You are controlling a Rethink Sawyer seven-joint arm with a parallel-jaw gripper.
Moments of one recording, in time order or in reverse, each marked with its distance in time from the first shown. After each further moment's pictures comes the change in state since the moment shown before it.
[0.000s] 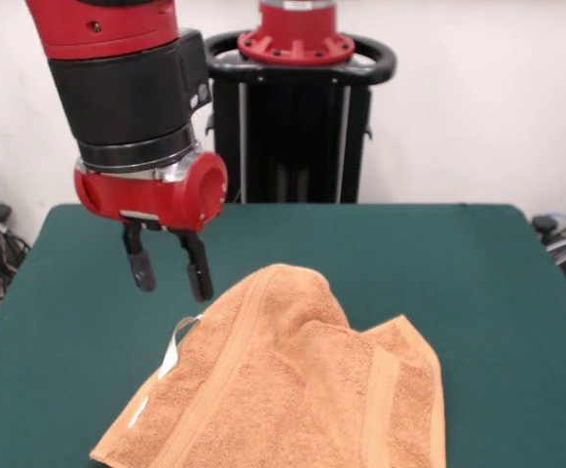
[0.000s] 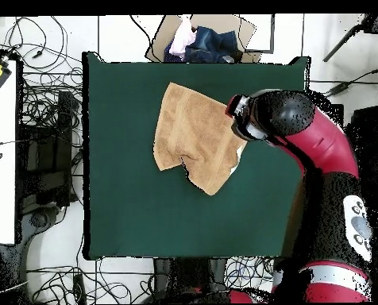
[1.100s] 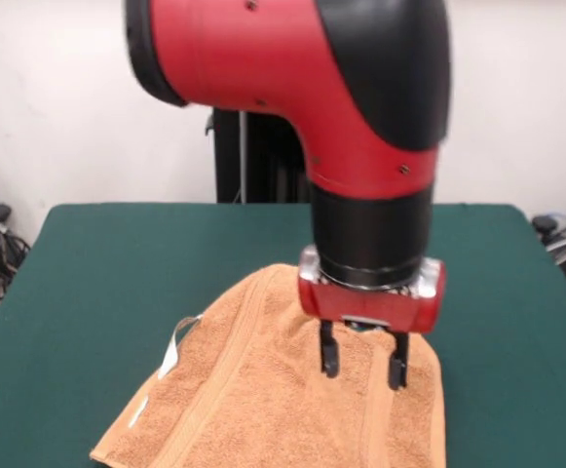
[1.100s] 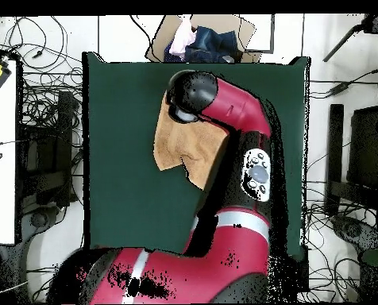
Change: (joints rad) arm 0.292 0.204 -0.115 -0.199 0.017 0.012 0.083
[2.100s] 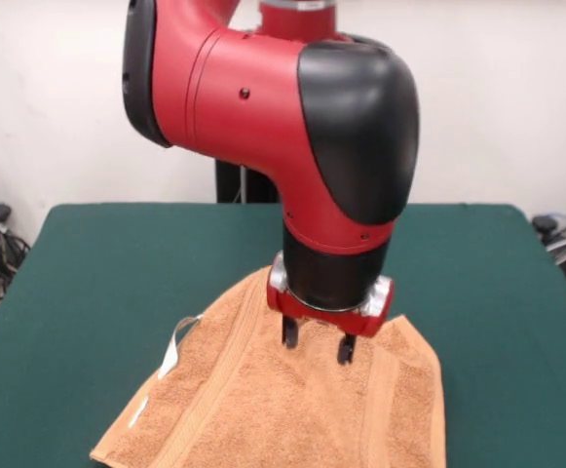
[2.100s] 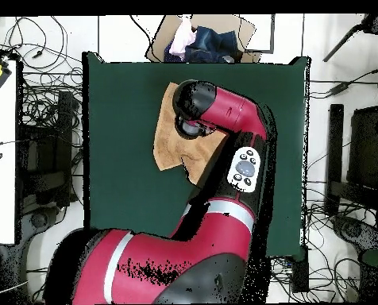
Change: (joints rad) arm 0.044 0.129 -0.157 -0.063 -0.006 0.215 0.017
